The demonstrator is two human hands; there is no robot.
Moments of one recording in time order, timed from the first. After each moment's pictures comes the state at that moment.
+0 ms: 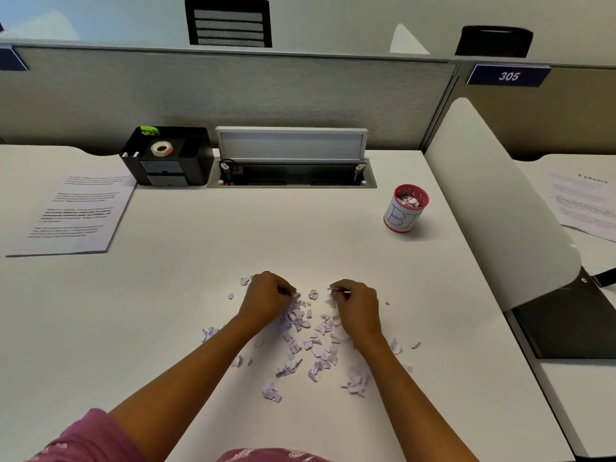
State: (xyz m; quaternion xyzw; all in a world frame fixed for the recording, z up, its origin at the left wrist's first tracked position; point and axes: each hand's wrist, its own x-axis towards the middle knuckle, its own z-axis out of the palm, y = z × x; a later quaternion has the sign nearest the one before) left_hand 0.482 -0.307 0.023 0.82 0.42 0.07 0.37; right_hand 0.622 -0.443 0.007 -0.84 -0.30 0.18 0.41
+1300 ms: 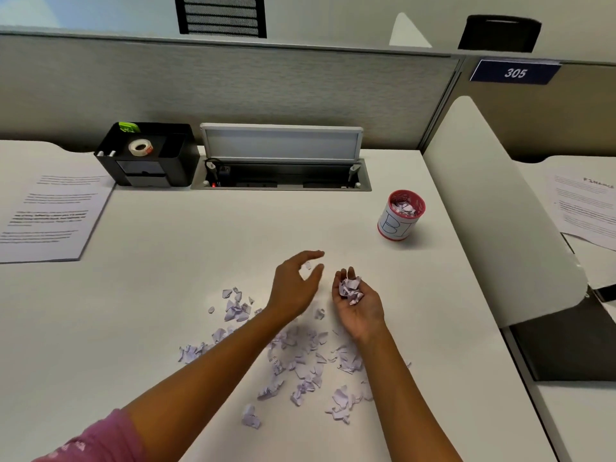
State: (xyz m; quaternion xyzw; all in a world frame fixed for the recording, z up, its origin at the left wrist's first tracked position) left_hand 0.566 -0.325 0.042 0.76 0.37 0.24 0.48; right_hand 0.672 -0.412 0.015 -0.25 0.28 0.47 0.80
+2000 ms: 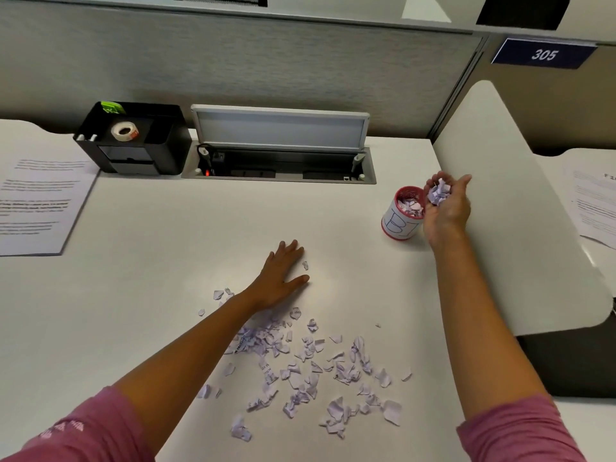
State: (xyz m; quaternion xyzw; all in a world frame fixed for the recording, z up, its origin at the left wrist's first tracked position) left_hand 0.559 -0.259 -0.020 0.86 0.28 0.01 0.42; right_hand 0.866 -0.364 0.086 -0.49 0.02 0.23 0.84
